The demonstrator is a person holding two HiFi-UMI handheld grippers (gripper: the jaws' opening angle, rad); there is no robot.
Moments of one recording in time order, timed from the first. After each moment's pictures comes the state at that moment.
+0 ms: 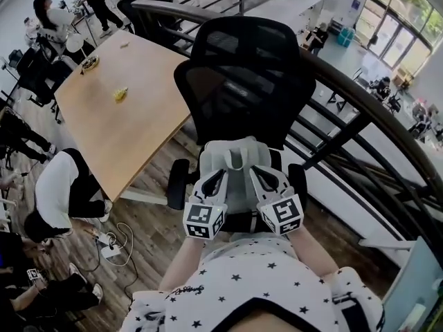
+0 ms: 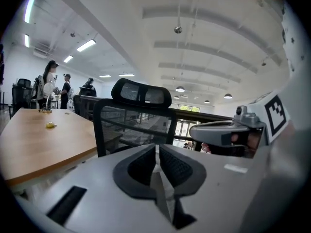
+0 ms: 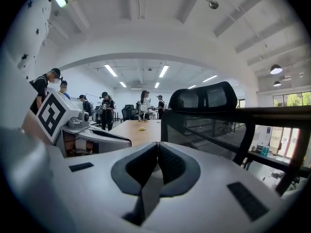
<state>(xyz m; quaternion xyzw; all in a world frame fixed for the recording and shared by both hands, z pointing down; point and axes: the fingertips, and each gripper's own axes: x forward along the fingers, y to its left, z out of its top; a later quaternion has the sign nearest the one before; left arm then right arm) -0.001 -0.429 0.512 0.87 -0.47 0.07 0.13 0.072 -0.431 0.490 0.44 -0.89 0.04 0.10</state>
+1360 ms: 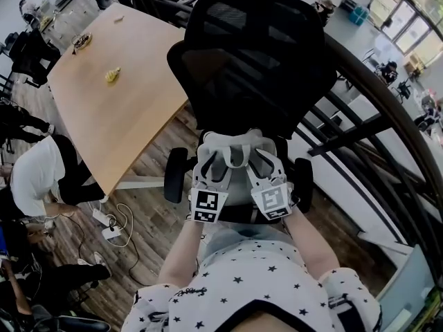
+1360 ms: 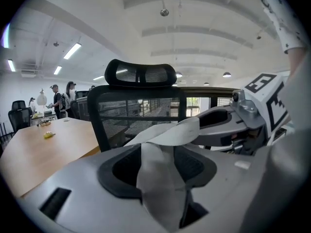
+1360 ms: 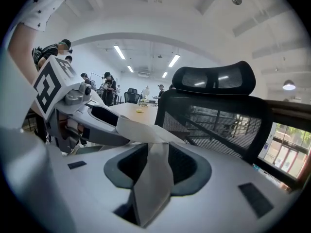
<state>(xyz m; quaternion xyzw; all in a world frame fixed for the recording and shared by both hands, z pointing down) -0.003 -0.506 0.604 0.86 -0.48 0.17 0.08 0.061 -0.511 0.595 0.42 -0.89 -0.02 0.19</state>
